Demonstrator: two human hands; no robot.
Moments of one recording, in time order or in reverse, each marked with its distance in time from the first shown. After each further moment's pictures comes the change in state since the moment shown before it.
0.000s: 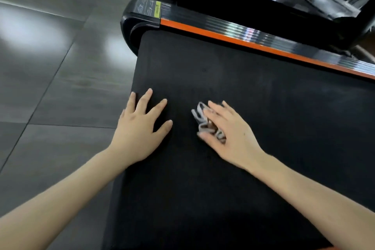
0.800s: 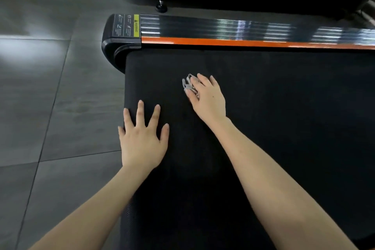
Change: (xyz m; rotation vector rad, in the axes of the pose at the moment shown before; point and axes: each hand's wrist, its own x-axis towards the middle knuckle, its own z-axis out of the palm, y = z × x) left_hand 0.066 0.018 0.000 0.264 0.050 -0.113; right_hand 0.144 0.049 0.043 0.017 0.008 0.425
